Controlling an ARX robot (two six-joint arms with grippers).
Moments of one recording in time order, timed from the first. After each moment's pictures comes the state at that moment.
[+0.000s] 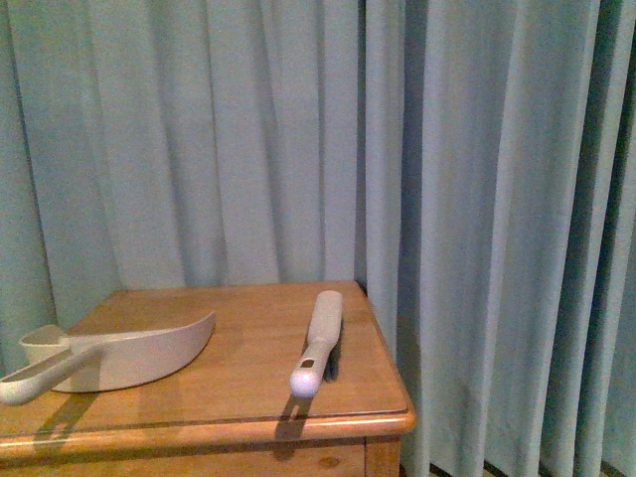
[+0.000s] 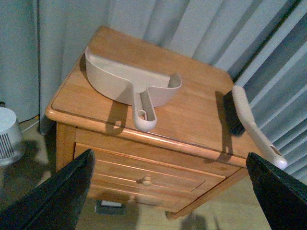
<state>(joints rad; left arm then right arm) 0.02 0.86 0.43 0.21 0.11 -0.32 0.00 0.00 0.02 0.00 0.00 0.00</state>
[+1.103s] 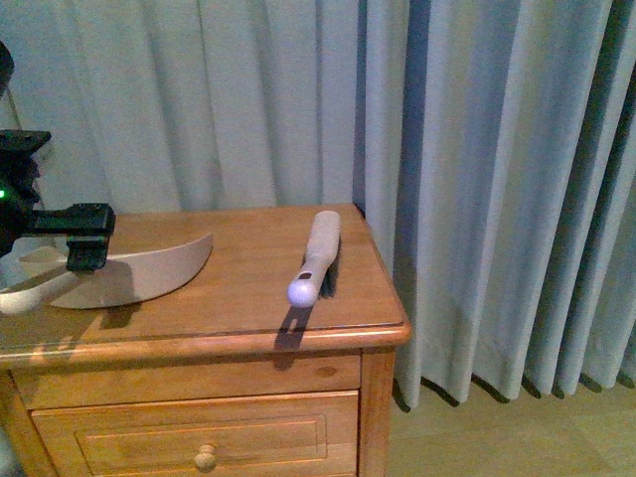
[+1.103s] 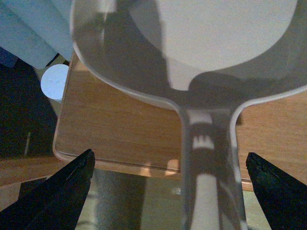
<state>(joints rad) -0.03 1.93 1.45 -0.34 -0.15 -0.05 0.00 0.00 0.02 0.00 0.00 0.00</state>
